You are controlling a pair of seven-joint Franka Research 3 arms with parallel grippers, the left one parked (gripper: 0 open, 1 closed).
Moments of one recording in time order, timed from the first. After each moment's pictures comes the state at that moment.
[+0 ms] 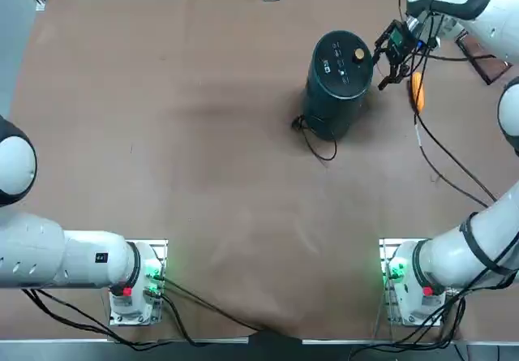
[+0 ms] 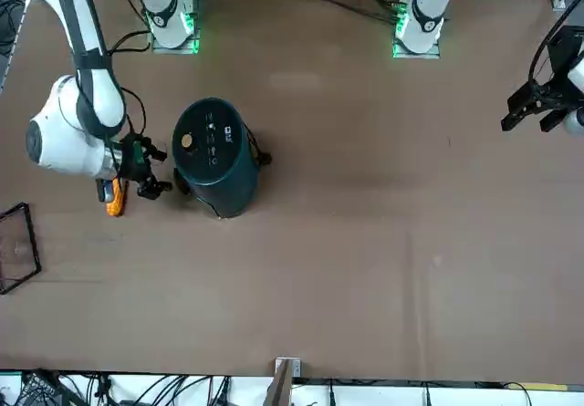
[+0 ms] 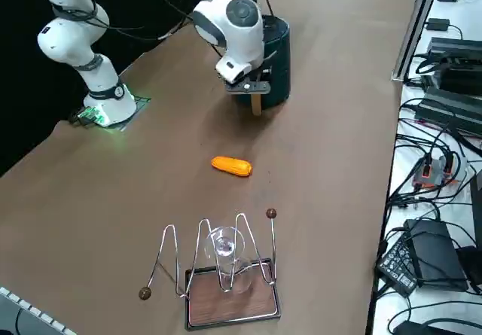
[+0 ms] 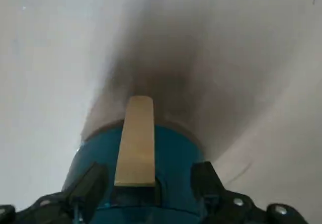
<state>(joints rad) 0.09 0.28 -0.07 -2.04 0.55 2.08 0.96</state>
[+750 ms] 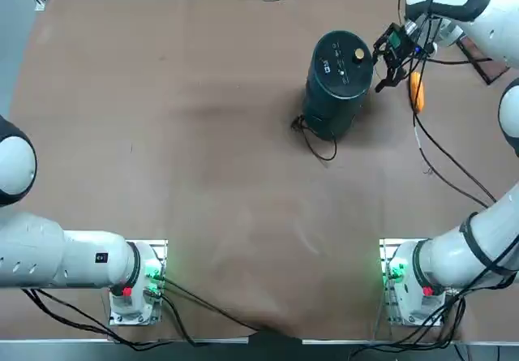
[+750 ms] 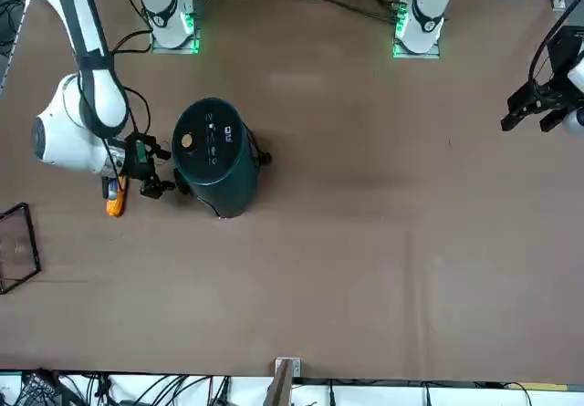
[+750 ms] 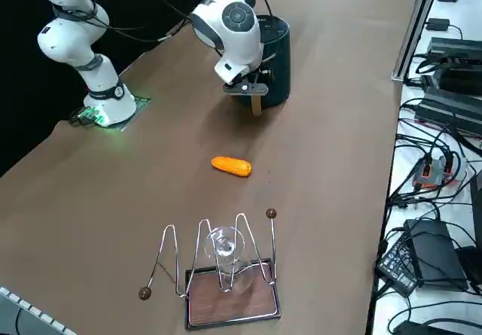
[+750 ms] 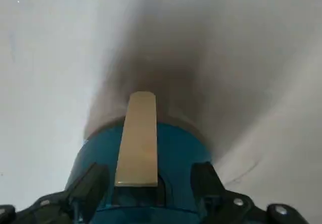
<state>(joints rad) 0.10 0.28 -0.06 -2.06 0.57 2.11 0.96</state>
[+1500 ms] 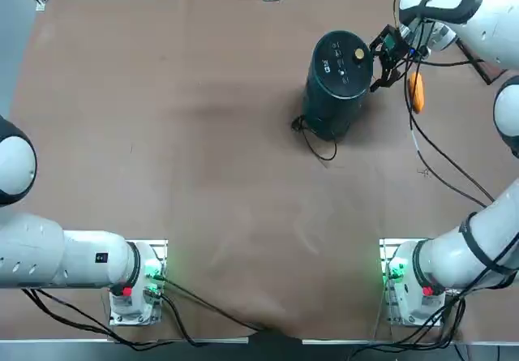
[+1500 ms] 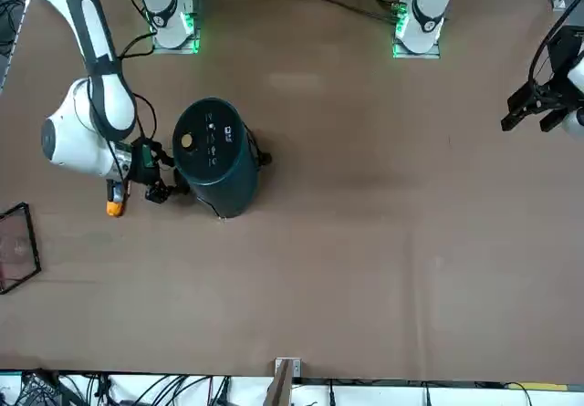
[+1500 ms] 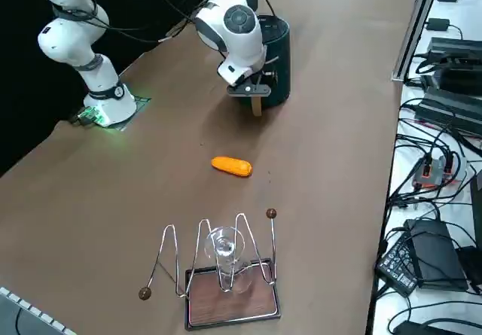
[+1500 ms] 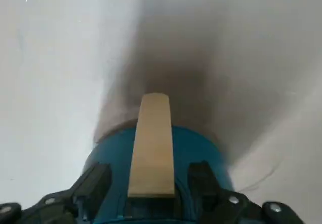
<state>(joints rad) 0.11 0.31 -0.05 -2.07 0.60 2.18 0.96</state>
